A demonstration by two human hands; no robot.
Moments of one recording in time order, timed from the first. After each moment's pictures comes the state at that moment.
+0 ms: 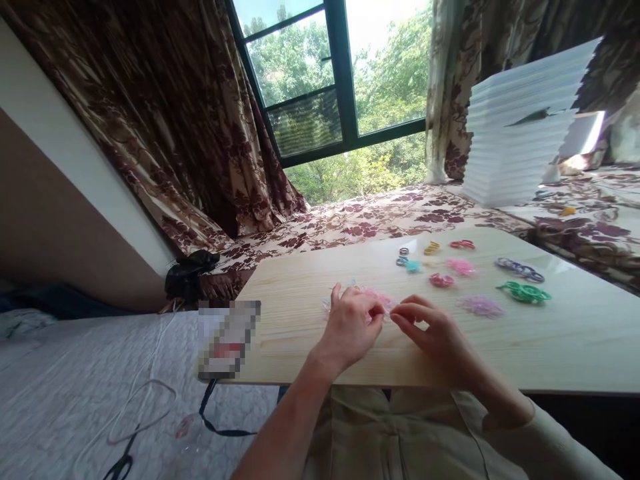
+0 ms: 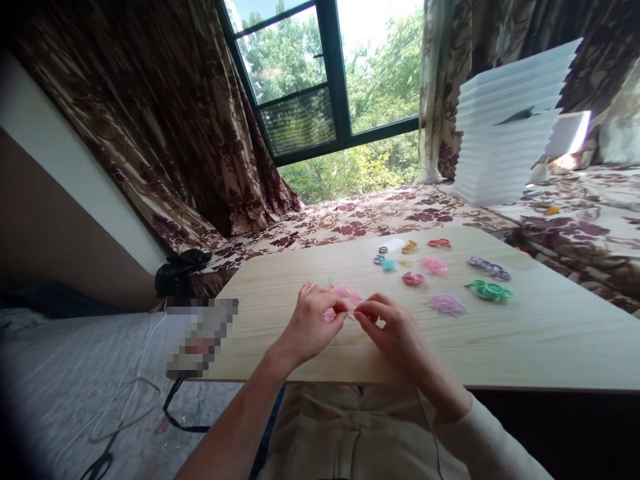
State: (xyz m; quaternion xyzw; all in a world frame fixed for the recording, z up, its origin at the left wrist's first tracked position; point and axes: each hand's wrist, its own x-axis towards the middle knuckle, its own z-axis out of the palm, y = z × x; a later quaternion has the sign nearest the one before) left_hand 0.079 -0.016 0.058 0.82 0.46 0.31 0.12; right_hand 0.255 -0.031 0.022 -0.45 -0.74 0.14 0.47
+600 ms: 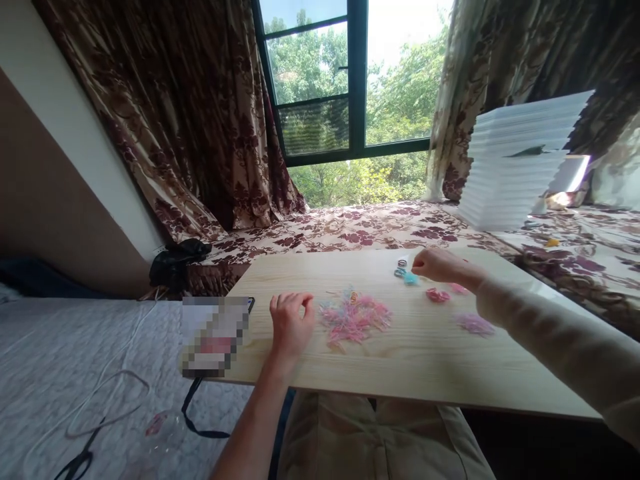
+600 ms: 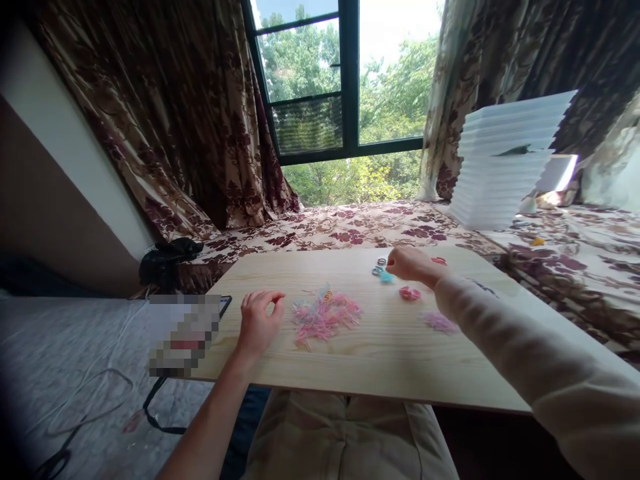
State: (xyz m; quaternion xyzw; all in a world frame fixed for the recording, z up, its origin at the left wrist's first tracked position) left_hand -0.003 0.011 0.008 0.67 0.60 0.44 -0.04; right_hand 0.316 0.088 0.110 -0.64 -0.77 0.03 0.02
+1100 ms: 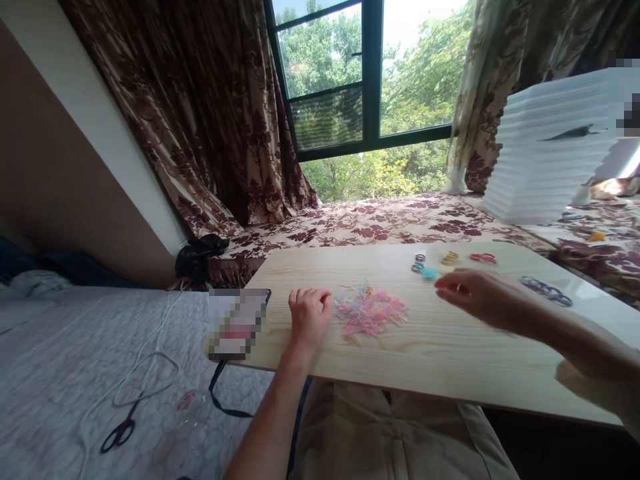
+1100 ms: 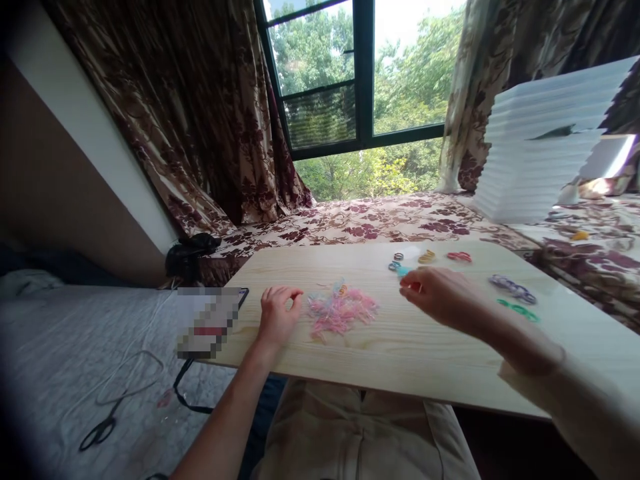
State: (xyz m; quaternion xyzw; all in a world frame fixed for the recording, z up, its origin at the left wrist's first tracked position) left_hand 0.001 0.009 0.009 0.67 0.62 0.41 -0.02; right_hand 0.309 0.013 0.102 -0.60 -0.79 0.02 0.13
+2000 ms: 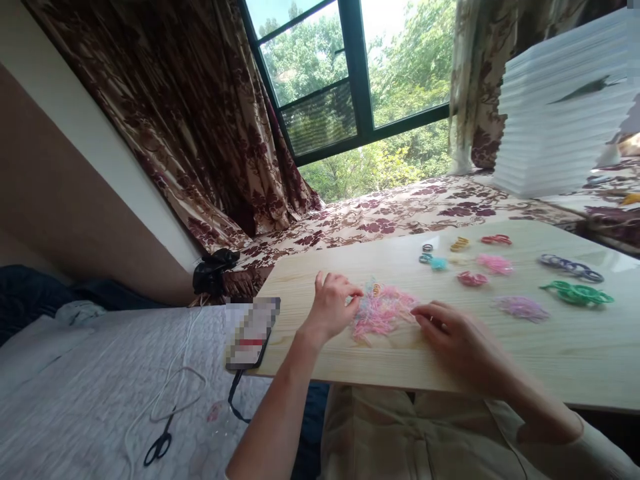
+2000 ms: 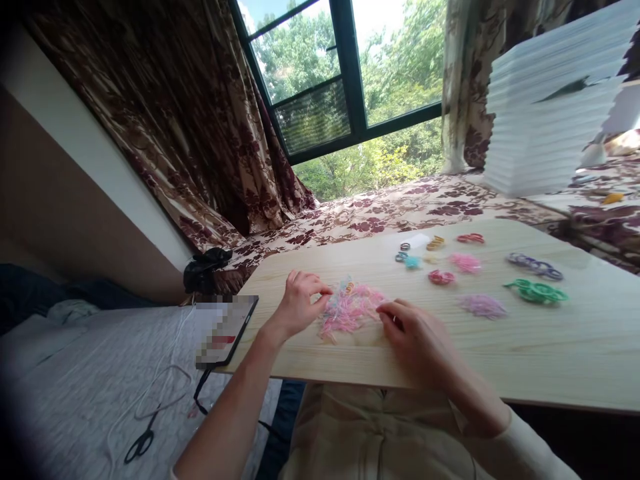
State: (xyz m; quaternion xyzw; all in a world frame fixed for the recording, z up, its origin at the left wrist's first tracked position) left_hand 0.017 0.018 0.056 0.82 0.49 0.28 0.02; right_hand 0.253 -0.024 0.017 -0.54 -0.76 0.09 0.37
